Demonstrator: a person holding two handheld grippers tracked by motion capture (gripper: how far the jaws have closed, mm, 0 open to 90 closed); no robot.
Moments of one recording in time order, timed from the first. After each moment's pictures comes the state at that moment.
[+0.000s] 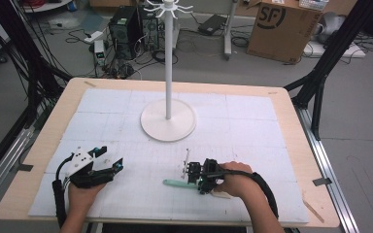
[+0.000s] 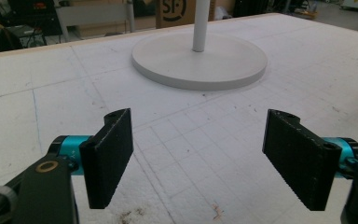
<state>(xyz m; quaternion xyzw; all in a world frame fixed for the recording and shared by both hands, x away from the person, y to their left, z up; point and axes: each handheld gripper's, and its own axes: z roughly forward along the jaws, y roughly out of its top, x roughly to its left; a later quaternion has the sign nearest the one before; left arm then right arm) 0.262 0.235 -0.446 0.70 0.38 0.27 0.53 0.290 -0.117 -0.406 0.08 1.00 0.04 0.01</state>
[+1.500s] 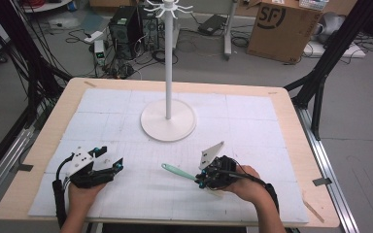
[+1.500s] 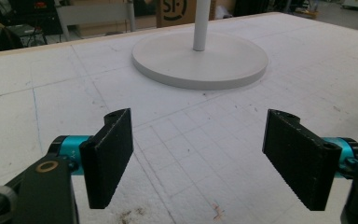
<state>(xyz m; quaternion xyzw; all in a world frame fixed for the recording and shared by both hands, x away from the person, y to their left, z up) 0.262 0.235 -0.446 0.70 0.38 0.27 0.53 0.285 -0.167 -0.388 0.10 0.95 0.29 0.02</state>
